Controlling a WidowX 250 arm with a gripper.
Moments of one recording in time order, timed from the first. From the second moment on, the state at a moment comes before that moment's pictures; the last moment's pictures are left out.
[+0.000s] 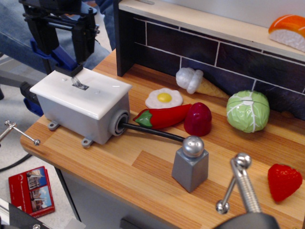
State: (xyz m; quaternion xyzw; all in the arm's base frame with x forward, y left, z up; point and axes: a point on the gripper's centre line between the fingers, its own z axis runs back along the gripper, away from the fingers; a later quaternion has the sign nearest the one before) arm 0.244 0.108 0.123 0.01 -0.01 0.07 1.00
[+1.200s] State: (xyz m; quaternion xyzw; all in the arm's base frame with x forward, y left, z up) arm 0.254 0.117 0.065 0.02 0.01 0.03 1.00
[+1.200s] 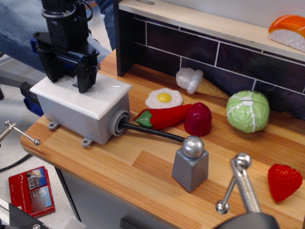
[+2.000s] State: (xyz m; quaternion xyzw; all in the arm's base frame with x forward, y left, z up) arm 0.262 0.088 0.067 0.04 -0.01 0.05 1.00
